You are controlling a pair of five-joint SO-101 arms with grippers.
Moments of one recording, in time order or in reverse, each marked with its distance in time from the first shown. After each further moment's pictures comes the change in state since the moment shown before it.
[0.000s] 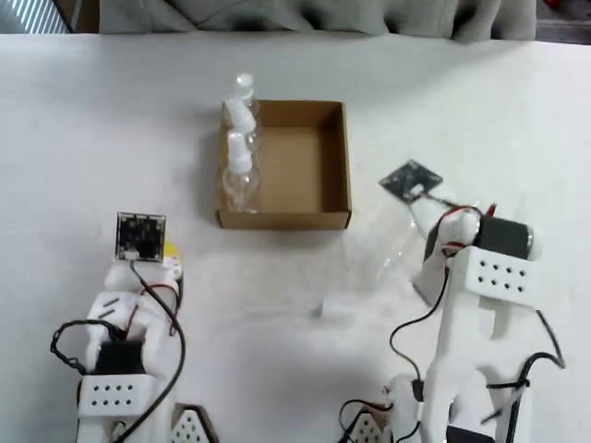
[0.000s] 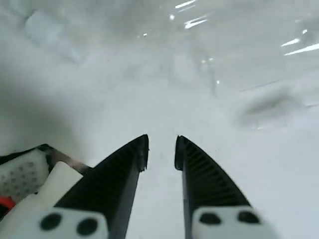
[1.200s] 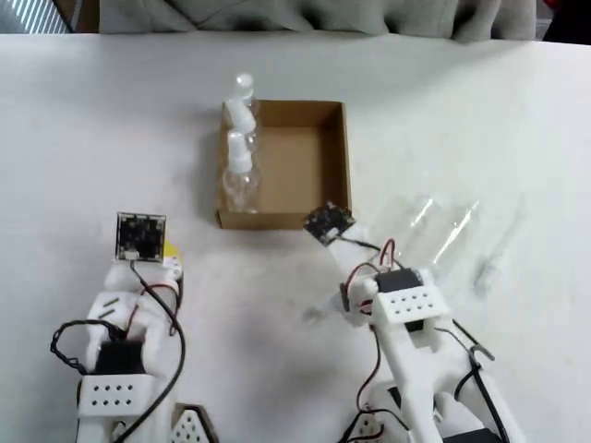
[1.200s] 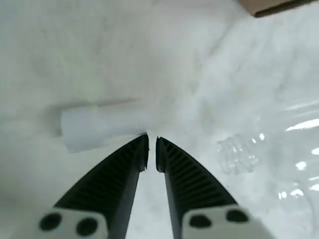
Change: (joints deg) left arm 0.0 0.0 0.0 0.0 0.0; right arm -27.3 -0.2 30.9 -42.6 -19.3
